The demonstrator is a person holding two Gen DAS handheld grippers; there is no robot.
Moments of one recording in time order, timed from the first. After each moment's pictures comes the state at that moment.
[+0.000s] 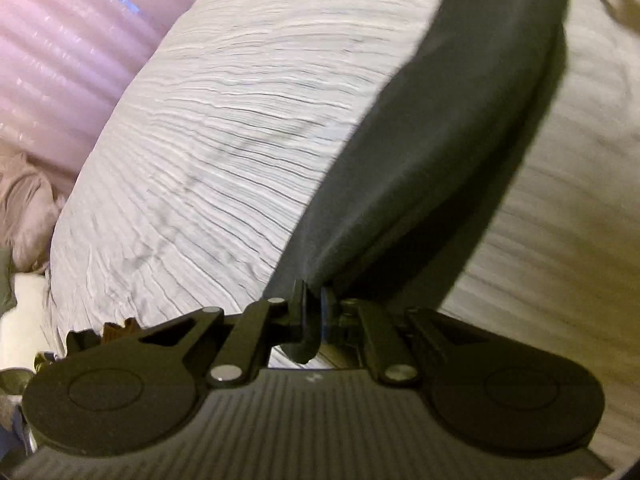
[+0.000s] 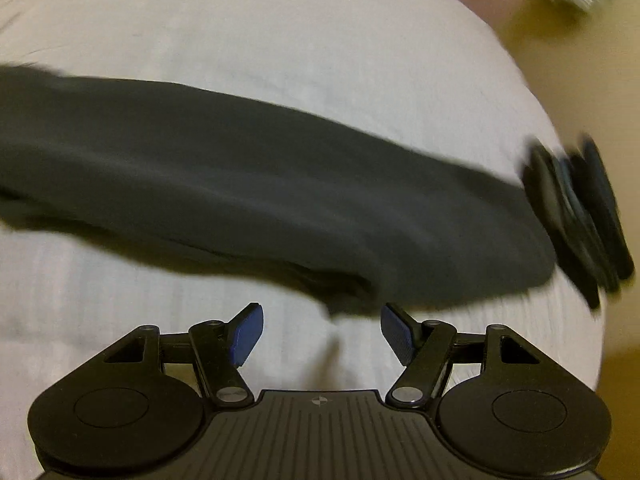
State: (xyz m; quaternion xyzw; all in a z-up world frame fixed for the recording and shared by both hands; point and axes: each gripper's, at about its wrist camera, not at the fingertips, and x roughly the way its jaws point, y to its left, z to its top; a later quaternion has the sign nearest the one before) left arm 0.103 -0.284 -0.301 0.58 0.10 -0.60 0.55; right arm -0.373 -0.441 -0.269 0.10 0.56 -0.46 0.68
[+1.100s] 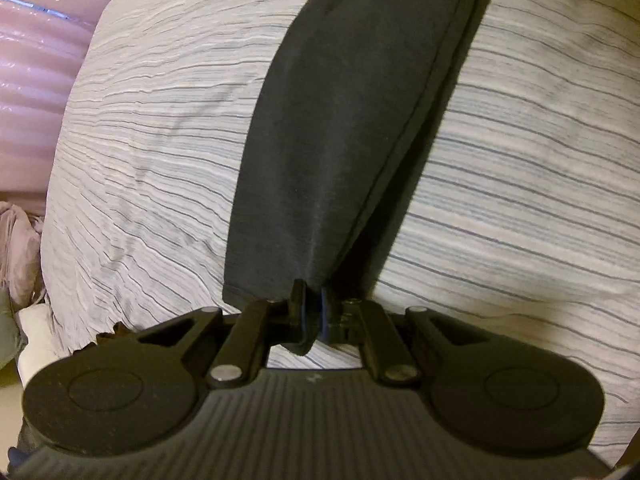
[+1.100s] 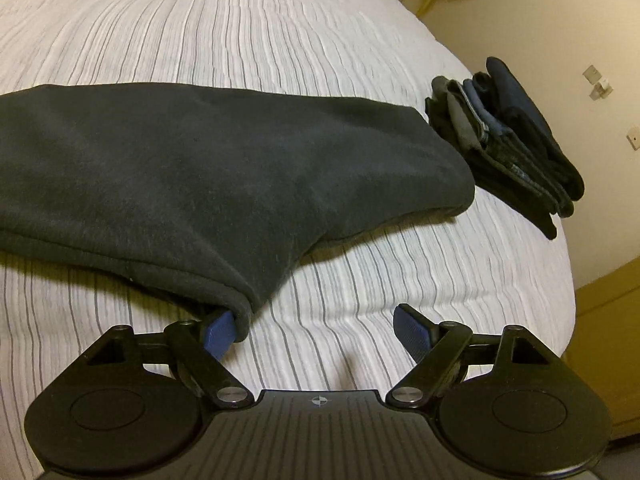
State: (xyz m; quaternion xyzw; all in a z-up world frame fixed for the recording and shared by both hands) left arm 0.068 -0.274 -0.337 0.69 0.10 -0.56 0.45; right arm -0.473 -0.453 -0.264 0.12 0.52 -0.54 0.65
